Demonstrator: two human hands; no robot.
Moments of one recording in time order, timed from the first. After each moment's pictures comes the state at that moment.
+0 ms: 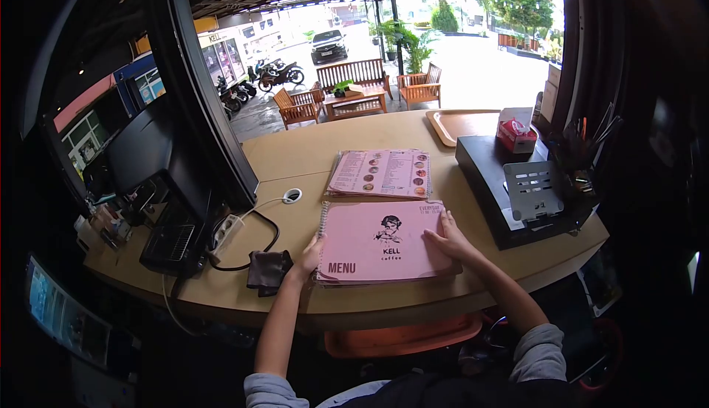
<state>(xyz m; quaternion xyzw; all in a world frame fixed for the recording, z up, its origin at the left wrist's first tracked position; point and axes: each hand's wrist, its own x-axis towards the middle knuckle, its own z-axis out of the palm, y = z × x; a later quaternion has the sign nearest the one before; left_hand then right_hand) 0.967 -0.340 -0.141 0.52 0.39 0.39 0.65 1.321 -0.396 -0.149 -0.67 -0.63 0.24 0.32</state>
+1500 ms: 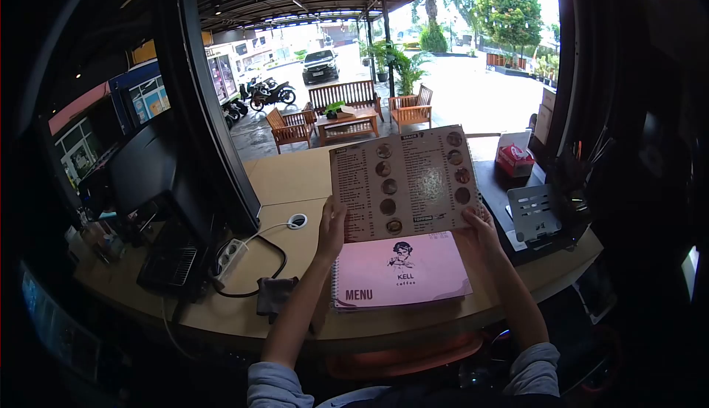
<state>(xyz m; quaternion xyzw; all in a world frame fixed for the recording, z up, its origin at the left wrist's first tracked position) 1.014 -0.276 -0.062 0.64 0.29 0.53 0.48 1.319 -0.402 -0.057 -0.23 -0.39 0.50 0.74</state>
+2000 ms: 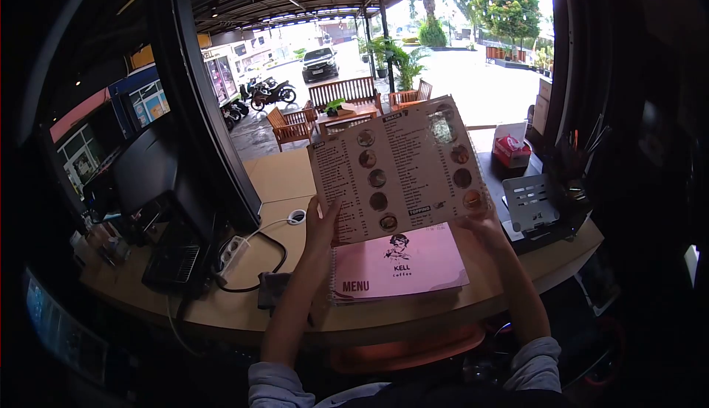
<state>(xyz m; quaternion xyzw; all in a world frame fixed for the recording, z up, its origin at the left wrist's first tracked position) 1.015 -0.340 -0.010 0.53 0.34 0.57 0.53 1.318 -0.436 -0.027 -0.26 -0.60 0.35 0.67</state>
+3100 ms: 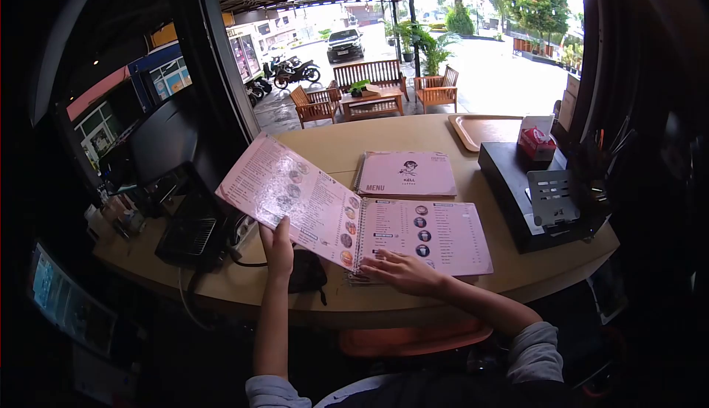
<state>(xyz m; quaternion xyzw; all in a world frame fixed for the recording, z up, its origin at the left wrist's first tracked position) 0.903 -0.386 -0.035 0.53 0.32 0.71 0.34 1.166 -0.426 -0.111 -0.22 -0.93 -0.12 0.27</state>
